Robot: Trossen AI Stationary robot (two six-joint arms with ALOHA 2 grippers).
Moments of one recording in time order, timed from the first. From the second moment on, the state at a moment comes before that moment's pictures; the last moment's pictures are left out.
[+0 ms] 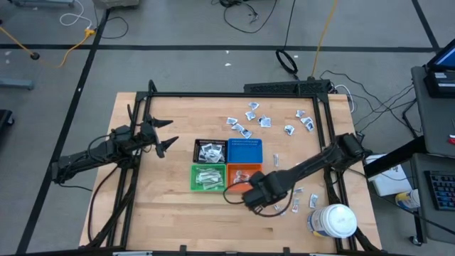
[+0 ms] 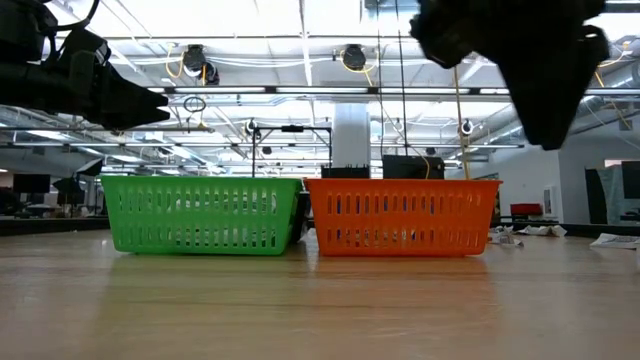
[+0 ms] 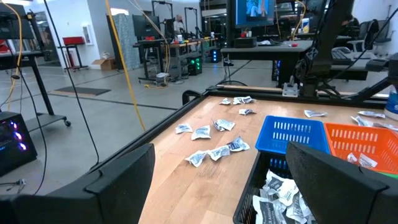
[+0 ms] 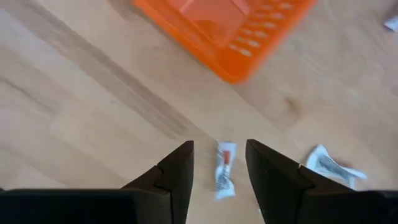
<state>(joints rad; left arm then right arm) 0.33 0.03 0.04 -0.03 -0.05 0.05 0.44 1.89 1.53 -1.22 0.00 1.31</state>
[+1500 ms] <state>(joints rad) 0.33 0.02 0.04 -0.03 -0.05 0.05 0.59 1.83 1.09 -0.76 -0.14 1.48</state>
